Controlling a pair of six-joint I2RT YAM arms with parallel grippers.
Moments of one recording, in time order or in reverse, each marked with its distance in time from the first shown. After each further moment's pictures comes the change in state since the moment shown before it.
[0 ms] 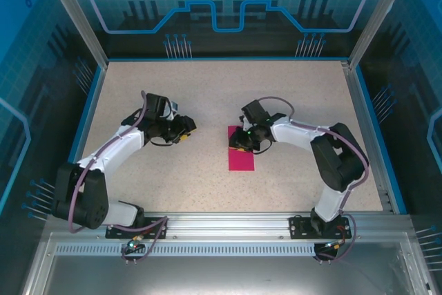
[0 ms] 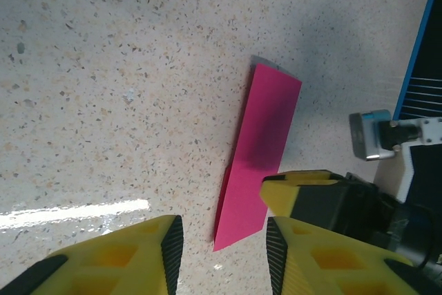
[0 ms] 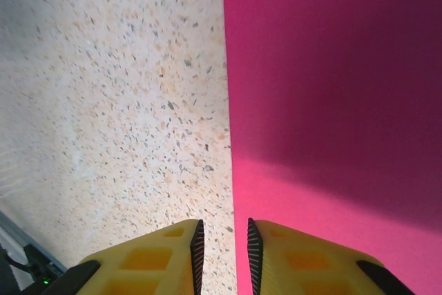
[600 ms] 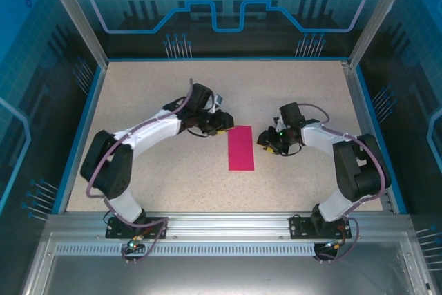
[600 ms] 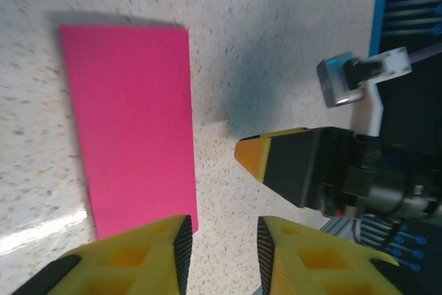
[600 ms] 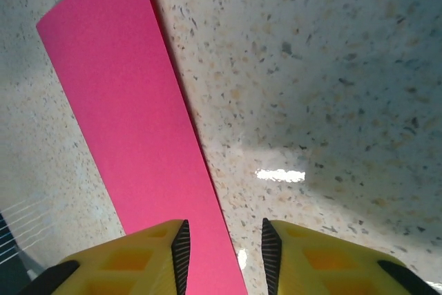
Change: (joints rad) left arm -0.312 0.335 0.315 0.068 -0.002 0.000; right arm -0.290 -0.145 -0.221 0.021 -0.085 -0.058
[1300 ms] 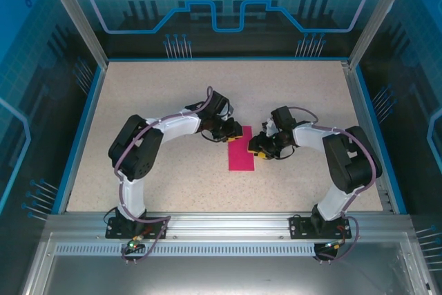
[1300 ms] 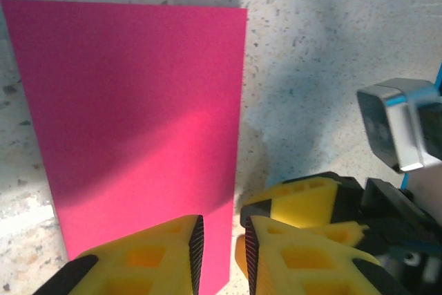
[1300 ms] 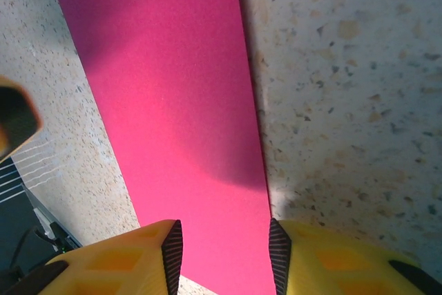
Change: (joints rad) left arm -0.041 0.250 0.080 0.050 -0.011 -0.027; right arm 0.064 0.094 0.002 0.051 -0.116 -0.063
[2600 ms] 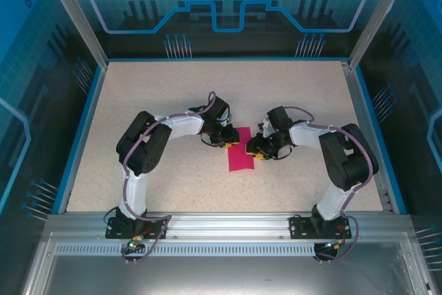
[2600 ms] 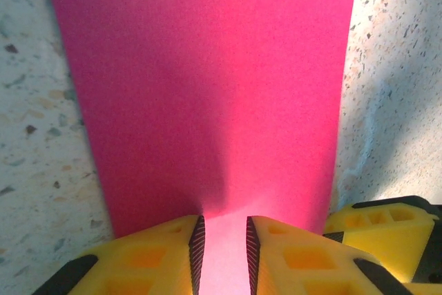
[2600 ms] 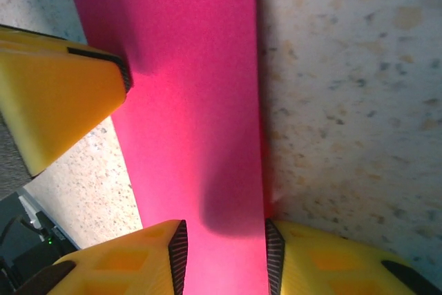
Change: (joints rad) left arm 0.011 0.081 -0.001 -0.030 -0.012 0.066; right arm 0.031 0.032 0.027 -0.013 -0.005 -0.033
